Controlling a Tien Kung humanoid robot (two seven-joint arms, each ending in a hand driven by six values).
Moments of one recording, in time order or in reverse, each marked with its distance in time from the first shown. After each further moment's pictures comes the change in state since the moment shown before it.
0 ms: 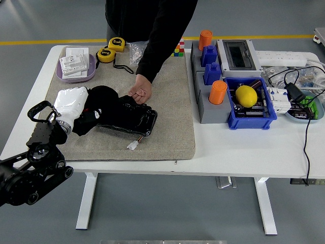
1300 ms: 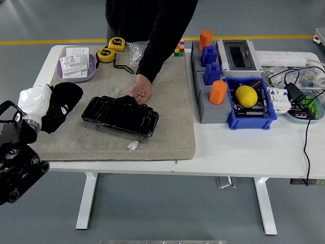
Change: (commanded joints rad) left arm 0.091 0.059 -0.198 0.060 0.028 0.024 -0.029; right arm -0.012 0.004 0.029 0.009 -0.026 -0.007 -0.004
